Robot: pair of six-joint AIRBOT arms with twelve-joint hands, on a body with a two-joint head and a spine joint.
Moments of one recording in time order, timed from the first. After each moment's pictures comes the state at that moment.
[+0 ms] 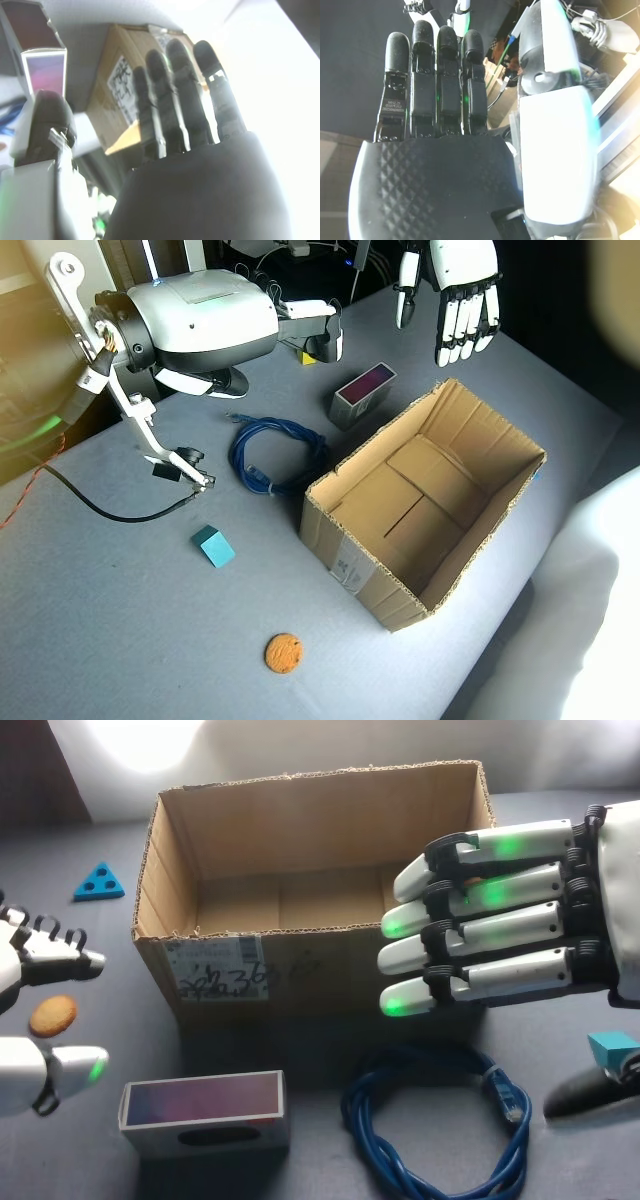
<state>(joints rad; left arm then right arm) 0.47 -0.40 0.53 -0.86 -0.40 1.71 -0.25 -0.80 1.01 -1.02 1.07 -0.43</state>
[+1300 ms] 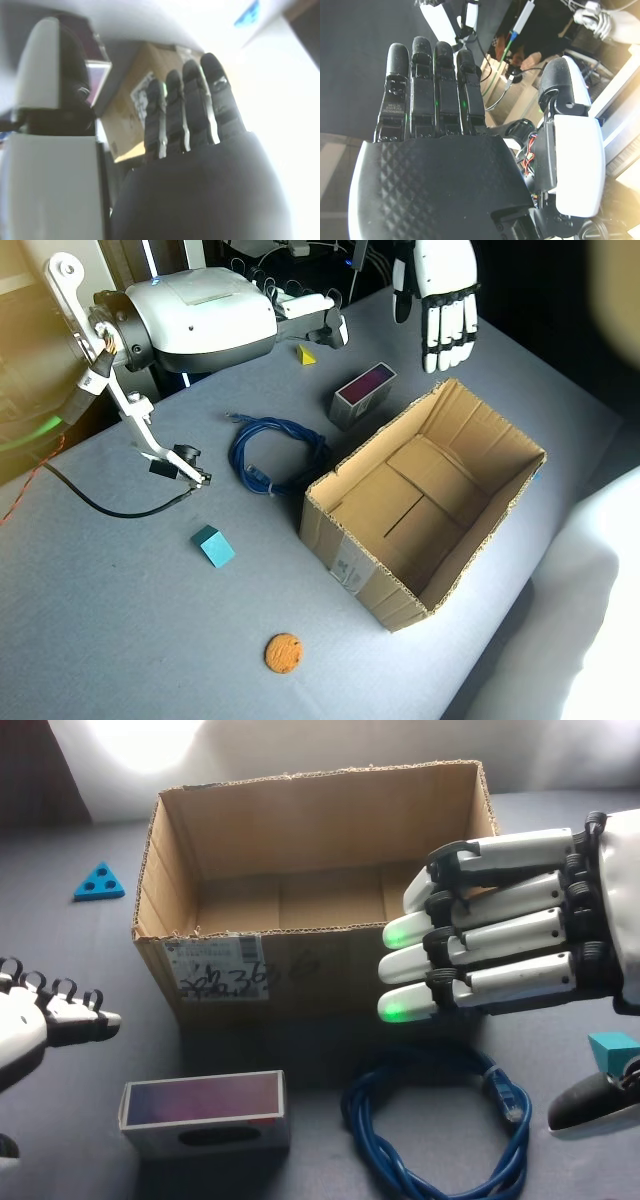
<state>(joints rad) 0.54 -0.45 0.47 -1.11 -0.46 1.82 -0.25 -0.79 1.00 -1.01 1.07 -0.35</state>
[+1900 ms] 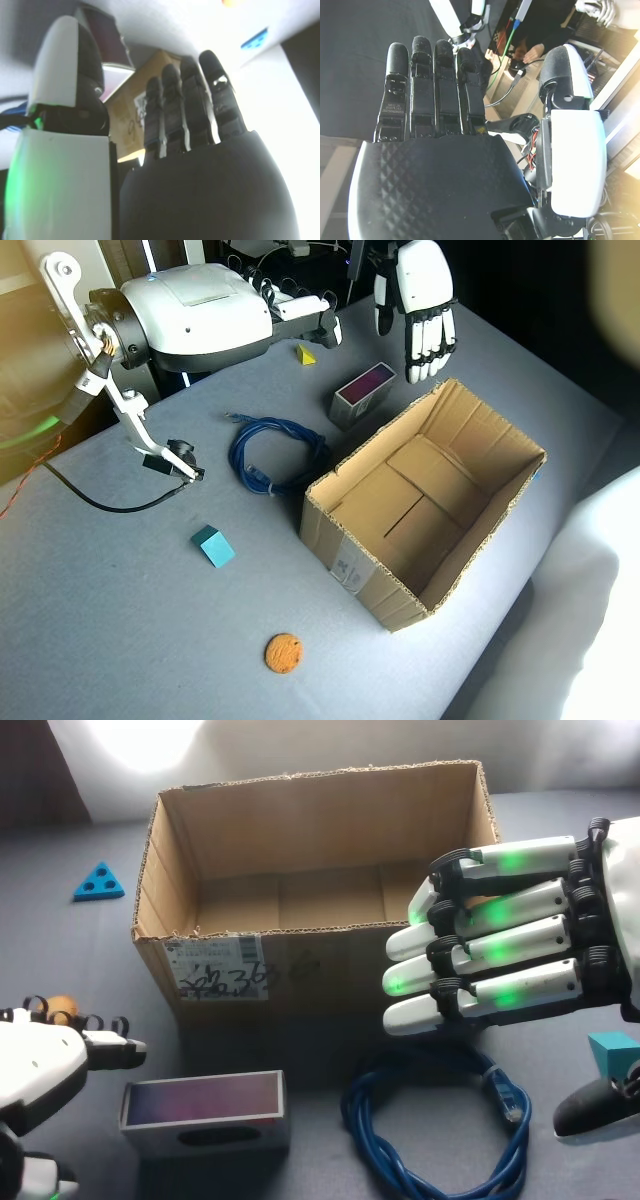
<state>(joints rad) 0.57 -0.58 0.43 -1.27 -0.67 1.81 -0.26 -0.79 0.99 -1.02 1.07 -0.32</state>
